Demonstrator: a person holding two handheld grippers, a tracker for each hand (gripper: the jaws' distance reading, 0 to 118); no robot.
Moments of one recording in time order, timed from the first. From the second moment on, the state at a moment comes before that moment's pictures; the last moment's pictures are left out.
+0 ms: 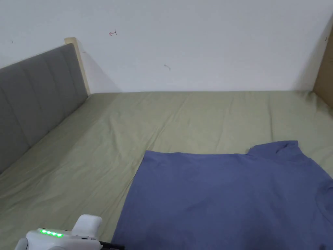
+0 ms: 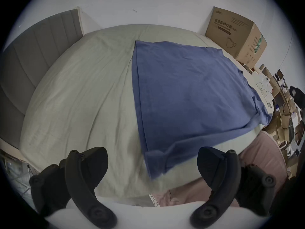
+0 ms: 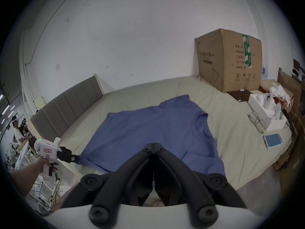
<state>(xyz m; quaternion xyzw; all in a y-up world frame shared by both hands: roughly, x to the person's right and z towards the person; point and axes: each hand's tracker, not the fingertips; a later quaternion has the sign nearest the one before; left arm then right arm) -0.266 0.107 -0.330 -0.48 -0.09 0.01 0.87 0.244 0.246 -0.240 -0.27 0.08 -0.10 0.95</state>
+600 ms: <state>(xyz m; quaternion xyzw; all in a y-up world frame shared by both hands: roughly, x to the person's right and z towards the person) -0.257 0.132 -0.288 -0.38 -0.12 0.05 0.92 0.355 0.152 -0.277 -0.42 -0.03 -0.18 0.89</state>
